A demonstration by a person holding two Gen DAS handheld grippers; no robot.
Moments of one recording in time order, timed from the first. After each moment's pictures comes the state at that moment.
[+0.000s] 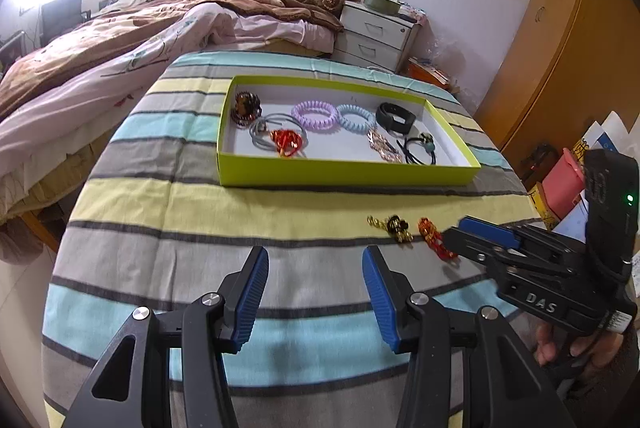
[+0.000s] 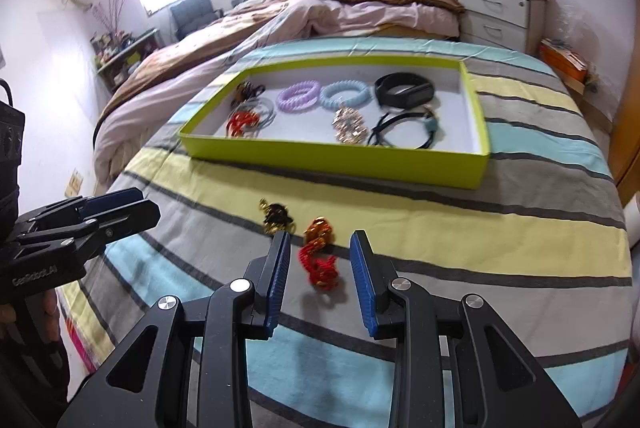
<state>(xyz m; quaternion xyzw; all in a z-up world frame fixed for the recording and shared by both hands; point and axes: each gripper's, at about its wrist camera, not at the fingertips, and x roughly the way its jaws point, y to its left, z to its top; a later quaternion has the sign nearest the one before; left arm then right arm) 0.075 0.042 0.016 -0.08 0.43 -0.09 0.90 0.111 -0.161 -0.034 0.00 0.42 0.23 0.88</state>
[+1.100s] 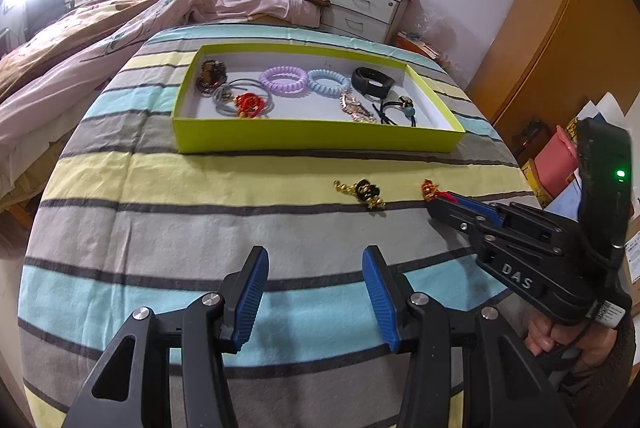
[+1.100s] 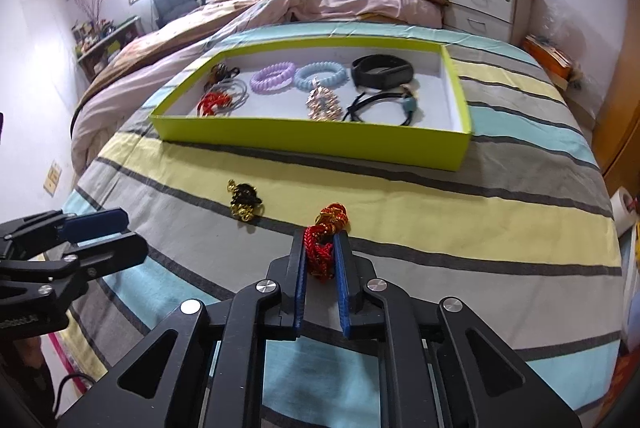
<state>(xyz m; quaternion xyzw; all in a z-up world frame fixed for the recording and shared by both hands) 0.077 0.009 0.004 -0.07 0.47 -0.11 0.88 0.110 -0.171 -0.044 -0.02 0.43 0.19 0.88</state>
